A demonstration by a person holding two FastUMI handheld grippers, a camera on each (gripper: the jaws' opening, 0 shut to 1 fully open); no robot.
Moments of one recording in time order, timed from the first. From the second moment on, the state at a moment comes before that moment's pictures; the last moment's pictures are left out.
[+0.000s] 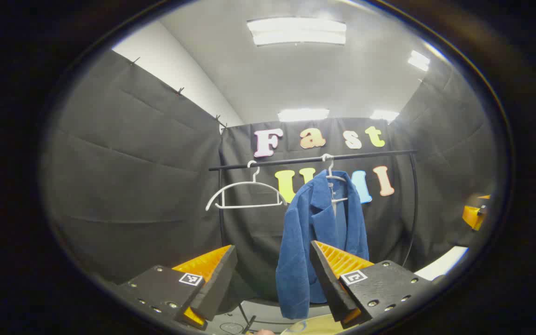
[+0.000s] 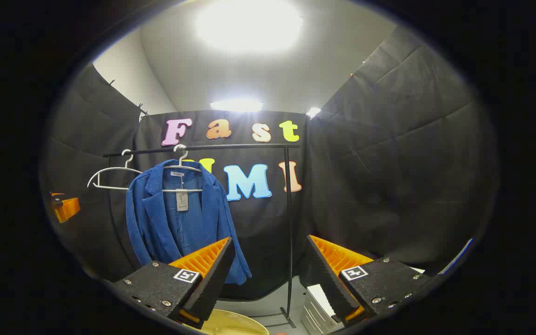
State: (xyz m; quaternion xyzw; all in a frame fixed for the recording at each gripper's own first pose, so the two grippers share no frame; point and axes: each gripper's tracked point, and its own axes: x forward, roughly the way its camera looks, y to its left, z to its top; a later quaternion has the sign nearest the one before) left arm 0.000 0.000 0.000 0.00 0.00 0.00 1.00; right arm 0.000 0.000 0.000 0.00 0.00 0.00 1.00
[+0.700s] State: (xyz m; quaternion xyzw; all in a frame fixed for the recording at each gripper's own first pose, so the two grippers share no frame) left arm -0.003 0.001 0.005 0.00 0.00 0.02 1.00; right arm 0.021 0.000 0.010 -0.01 -0.01 0.01 1.00
